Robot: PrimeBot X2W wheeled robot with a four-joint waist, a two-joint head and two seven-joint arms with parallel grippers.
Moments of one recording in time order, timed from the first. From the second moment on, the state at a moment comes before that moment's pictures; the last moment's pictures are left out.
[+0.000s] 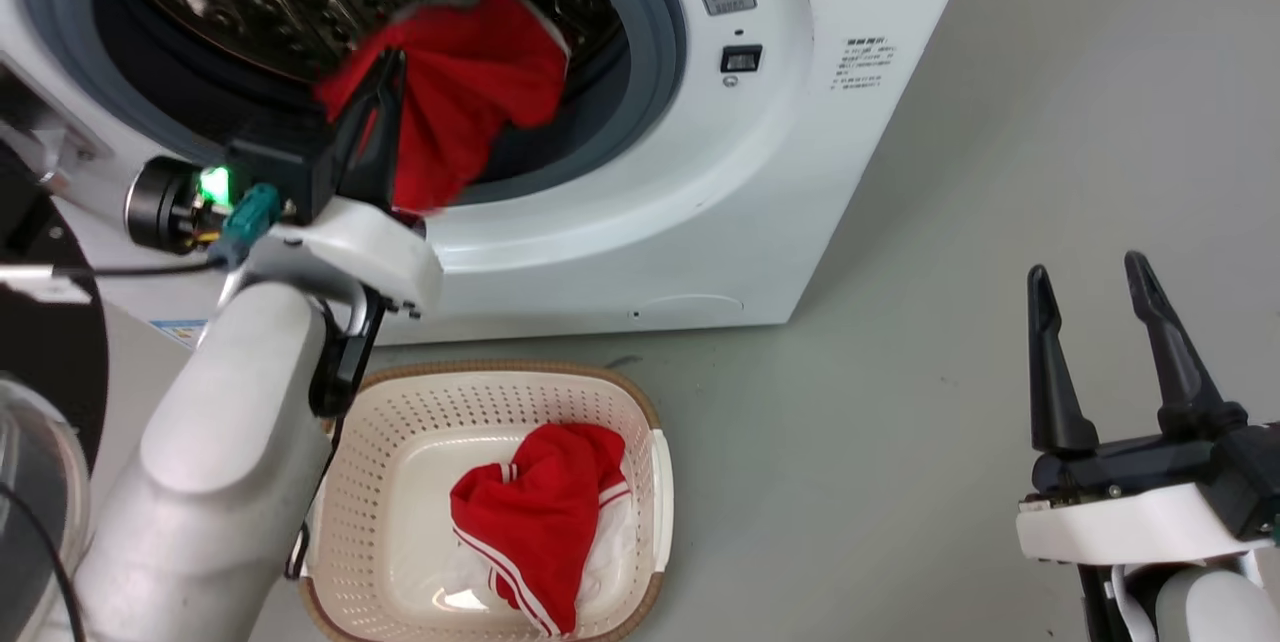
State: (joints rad) left arm -0.74 0.36 -0.44 0.51 -0.38 0.02 -0.26; right arm -0.07 -0.05 -0.02 -0.10 0.04 0.13 -0.26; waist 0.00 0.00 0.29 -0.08
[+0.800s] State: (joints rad) left arm -0.48 0.52 -0.42 -0.12 -0.33 0.17 -0.14; right arm 0.00 -0.05 -0.01 -0.10 0.03 0.13 -0.26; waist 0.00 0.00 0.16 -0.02
